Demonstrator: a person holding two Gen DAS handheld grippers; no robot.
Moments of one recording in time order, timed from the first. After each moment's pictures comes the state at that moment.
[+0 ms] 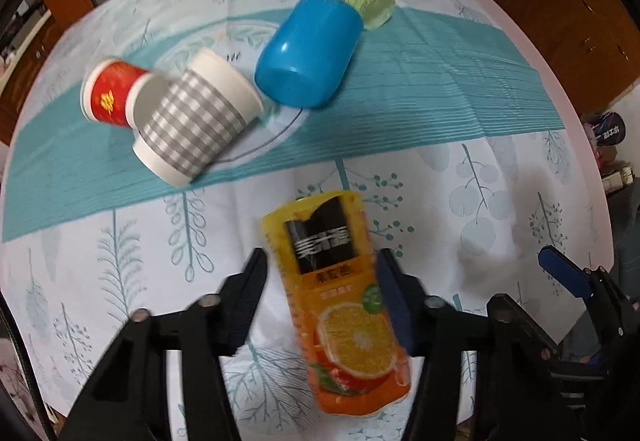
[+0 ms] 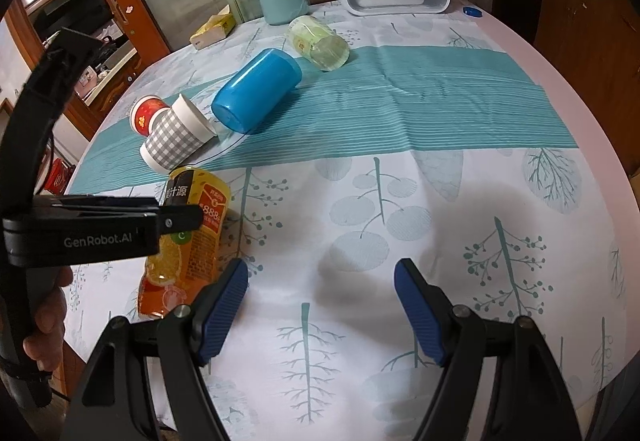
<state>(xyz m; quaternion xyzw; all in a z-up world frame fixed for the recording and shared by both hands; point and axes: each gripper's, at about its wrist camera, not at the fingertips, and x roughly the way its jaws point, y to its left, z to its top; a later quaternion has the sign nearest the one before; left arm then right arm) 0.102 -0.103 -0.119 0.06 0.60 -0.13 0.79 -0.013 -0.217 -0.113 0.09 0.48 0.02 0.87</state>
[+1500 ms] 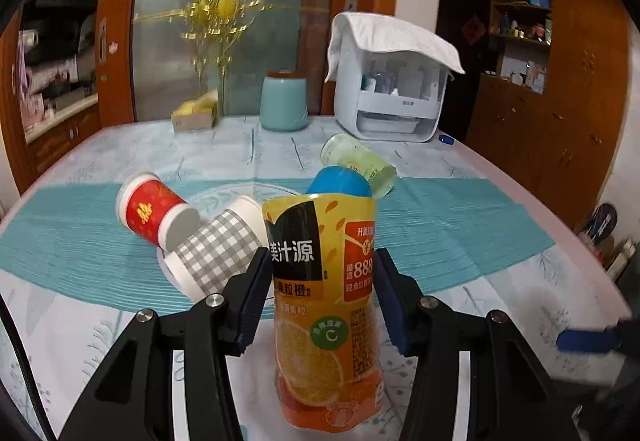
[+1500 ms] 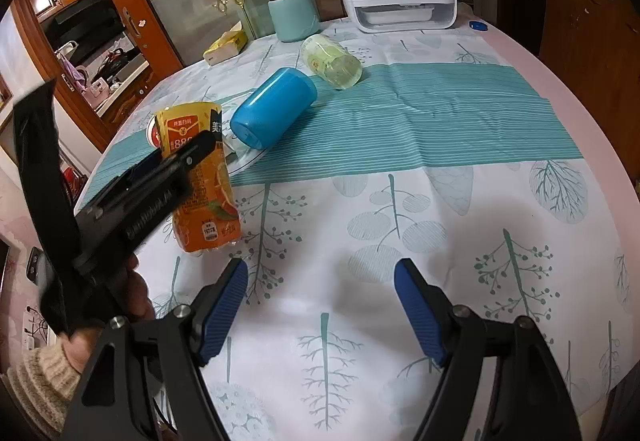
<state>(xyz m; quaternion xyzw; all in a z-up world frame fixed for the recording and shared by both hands) 0.083 -0.074 -0.119 0.00 0.28 -0.14 0.95 -0.019 -0.210 -0.102 0.10 0.45 0.03 0.88</state>
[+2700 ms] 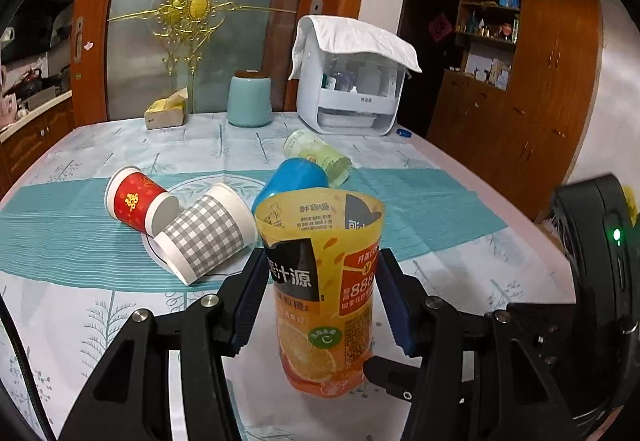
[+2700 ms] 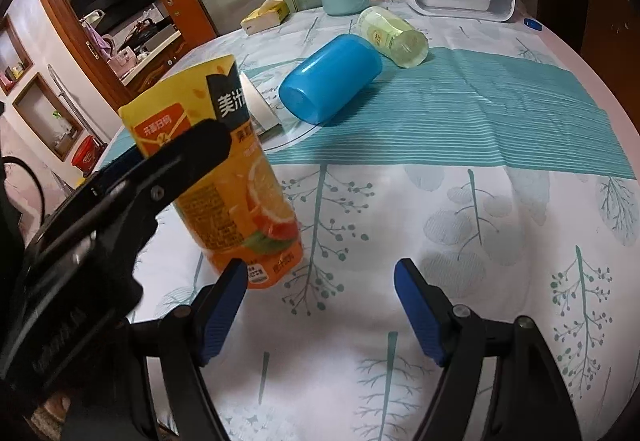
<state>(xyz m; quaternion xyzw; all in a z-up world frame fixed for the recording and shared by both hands) 0.040 -0.062 -0.101 -0.02 0.29 -0.21 0.93 0.010 -0.167 -0.128 0.08 0.48 0.09 0.87</state>
